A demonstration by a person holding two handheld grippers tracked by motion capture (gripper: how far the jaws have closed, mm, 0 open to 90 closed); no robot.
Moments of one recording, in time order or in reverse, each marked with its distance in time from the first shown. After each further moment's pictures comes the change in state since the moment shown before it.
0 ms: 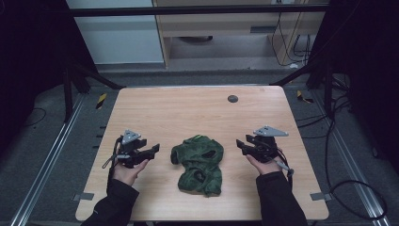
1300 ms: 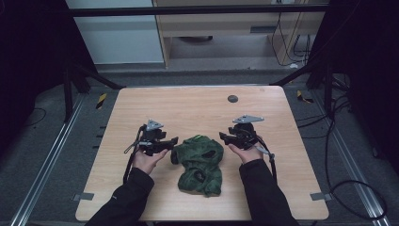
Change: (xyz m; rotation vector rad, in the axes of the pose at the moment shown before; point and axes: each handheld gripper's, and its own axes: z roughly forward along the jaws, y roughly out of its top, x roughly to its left) left arm -0.031 0.030 0.053 0.068 -0.074 0.048; right arm 0.018 0.029 0.057 0.074 0.062 -0.026
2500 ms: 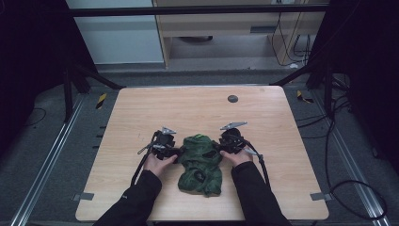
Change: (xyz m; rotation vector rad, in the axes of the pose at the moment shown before) left arm -0.008 -0.023 0.052 0.170 -0.022 0.016; right arm 0.007 -0.023 0.051 0.172 0.059 -0.023
